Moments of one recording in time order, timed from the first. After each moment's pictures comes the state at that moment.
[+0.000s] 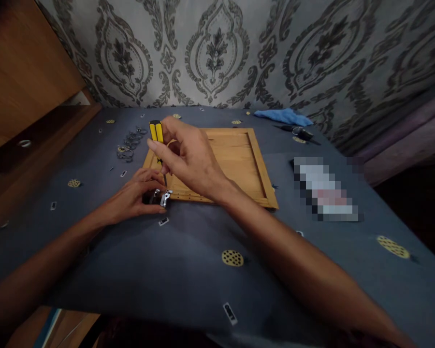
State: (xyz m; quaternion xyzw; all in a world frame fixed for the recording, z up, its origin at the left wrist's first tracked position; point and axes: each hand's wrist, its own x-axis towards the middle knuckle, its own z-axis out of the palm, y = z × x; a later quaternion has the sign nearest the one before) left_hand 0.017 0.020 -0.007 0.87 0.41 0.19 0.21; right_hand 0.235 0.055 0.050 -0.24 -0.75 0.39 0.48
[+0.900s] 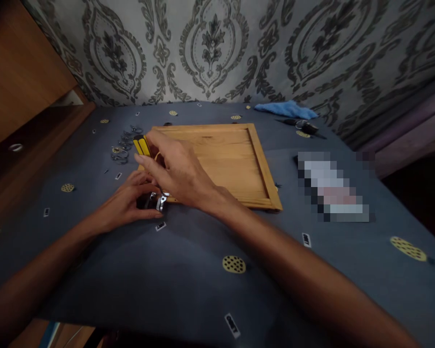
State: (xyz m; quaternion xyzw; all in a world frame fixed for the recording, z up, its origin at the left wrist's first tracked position) left_hand 0.018 0.017 -0.005 0.86 0.42 0.19 0.21; right_hand 0.227 0.051 0.039 -0.27 -0.77 0.38 0.44
